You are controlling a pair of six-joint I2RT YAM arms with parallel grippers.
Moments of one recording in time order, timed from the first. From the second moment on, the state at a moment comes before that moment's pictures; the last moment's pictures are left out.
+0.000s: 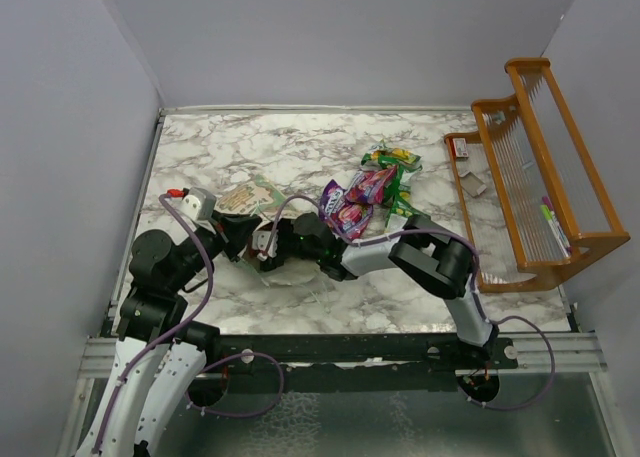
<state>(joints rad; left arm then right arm) -0.27 0.43 0.69 -0.28 0.45 -0.27 1.05 2.09 1.11 0.77 -0.22 -0.68</state>
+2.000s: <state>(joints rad) -0.27 0.49 0.70 -0.32 0.14 -0.29 1.05 1.12 0.59 0.65 -0.19 -0.53</state>
